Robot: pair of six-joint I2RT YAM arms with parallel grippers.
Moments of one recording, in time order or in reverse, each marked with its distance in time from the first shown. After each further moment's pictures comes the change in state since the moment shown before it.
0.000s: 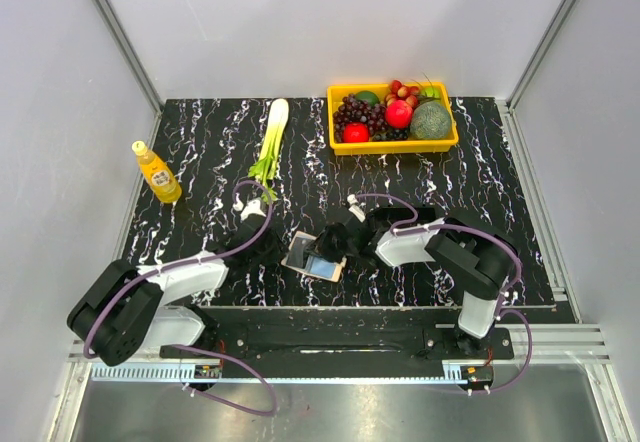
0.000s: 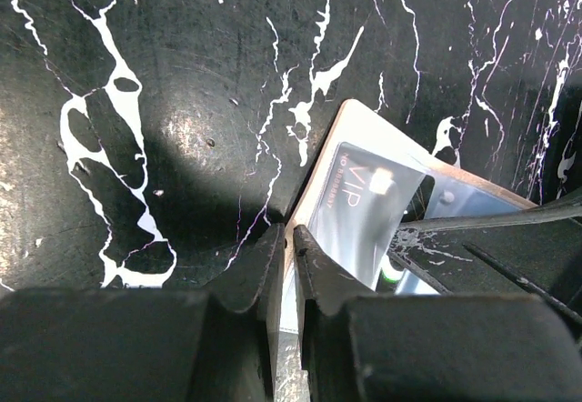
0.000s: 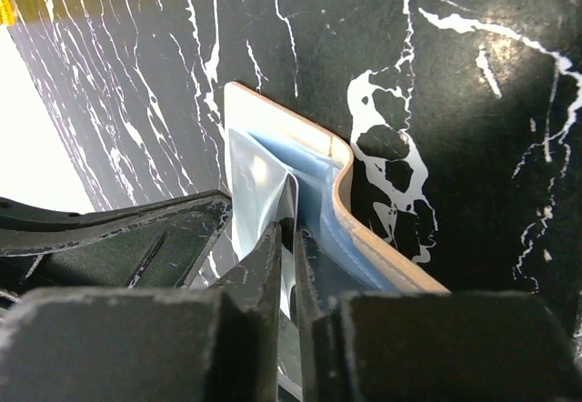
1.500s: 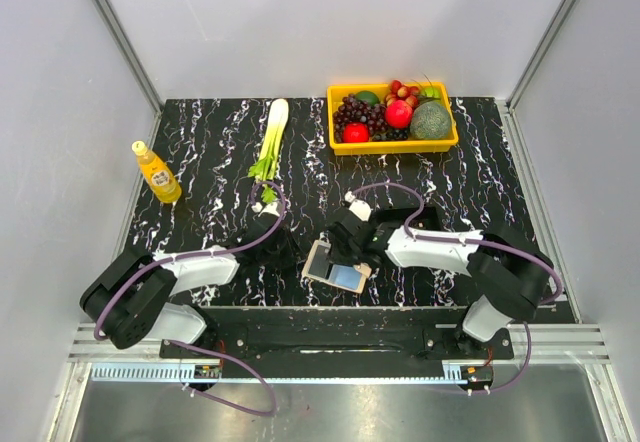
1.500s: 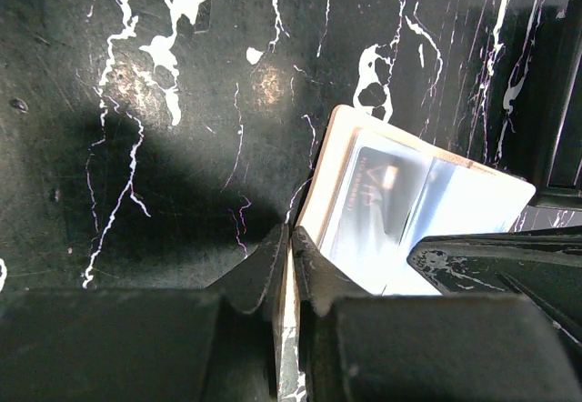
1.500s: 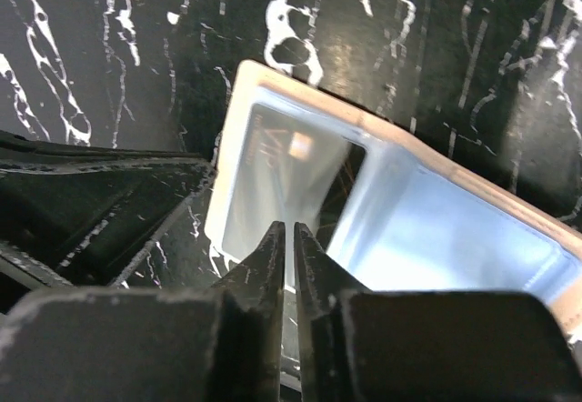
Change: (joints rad) left arm -0.059 0.093 0.055 0.039 0.147 -0.056; right arm 0.050 -0.226 0.059 -0.504 0.153 -0.271
